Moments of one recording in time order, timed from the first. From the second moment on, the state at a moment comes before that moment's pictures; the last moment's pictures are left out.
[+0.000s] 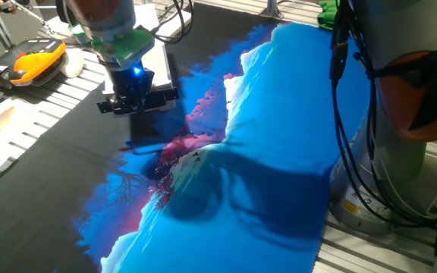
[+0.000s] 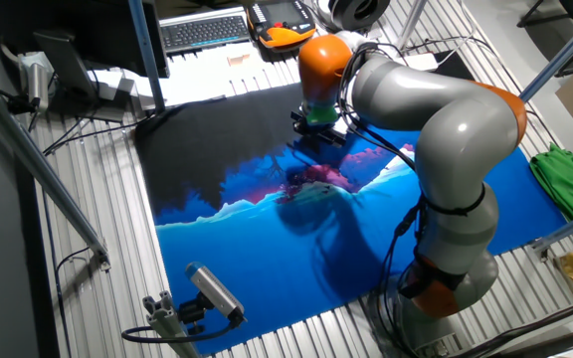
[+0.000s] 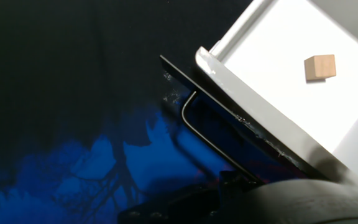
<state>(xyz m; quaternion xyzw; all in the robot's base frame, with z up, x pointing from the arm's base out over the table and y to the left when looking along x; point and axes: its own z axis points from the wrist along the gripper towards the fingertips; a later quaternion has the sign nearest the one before) 0.555 0.112 0.169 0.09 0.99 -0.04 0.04</state>
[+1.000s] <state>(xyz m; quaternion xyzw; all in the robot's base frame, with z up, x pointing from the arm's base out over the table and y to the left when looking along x) 0.553 0.114 0.172 0.09 0.99 -0.04 0.02</state>
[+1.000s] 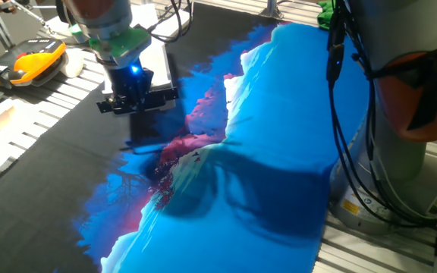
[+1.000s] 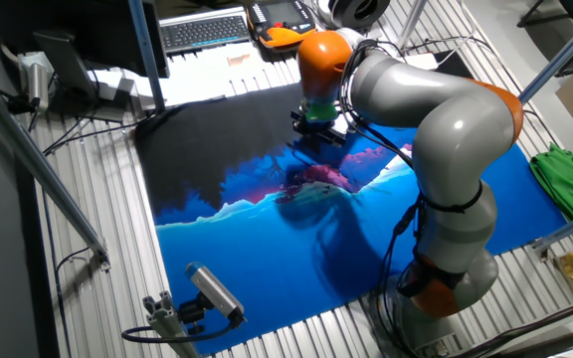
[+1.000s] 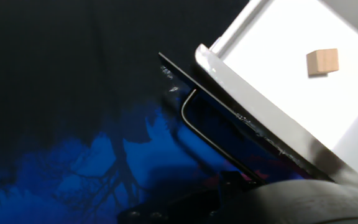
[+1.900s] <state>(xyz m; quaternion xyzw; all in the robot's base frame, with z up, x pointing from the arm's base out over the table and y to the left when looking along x) 0.541 0.124 0.179 0.08 0.99 -0.06 0.01</state>
